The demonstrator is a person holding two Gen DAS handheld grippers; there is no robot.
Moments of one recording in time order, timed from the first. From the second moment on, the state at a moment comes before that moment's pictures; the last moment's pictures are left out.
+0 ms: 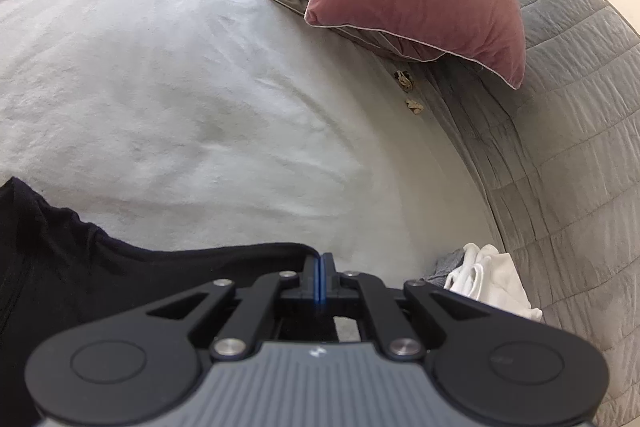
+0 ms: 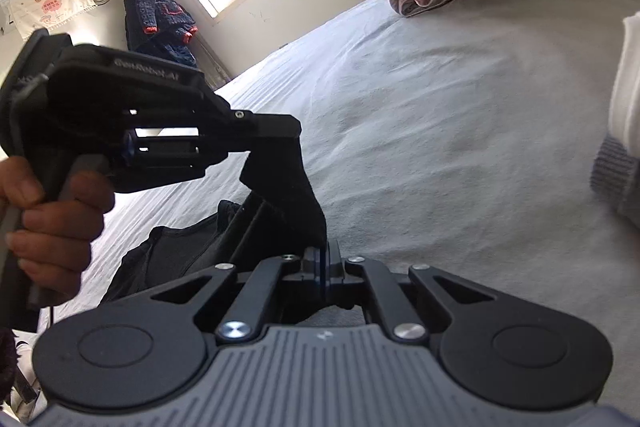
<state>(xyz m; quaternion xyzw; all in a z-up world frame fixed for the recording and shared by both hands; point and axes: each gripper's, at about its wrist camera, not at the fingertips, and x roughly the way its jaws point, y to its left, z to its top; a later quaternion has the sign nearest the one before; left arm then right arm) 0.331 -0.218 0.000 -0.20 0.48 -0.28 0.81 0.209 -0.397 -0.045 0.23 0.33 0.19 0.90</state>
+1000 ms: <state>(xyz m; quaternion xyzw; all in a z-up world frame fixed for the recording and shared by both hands) 0.237 -0.174 0.003 -0.26 0.49 -0.26 0.79 0.146 -0.409 -0.008 0.28 0.40 0.09 0.87</state>
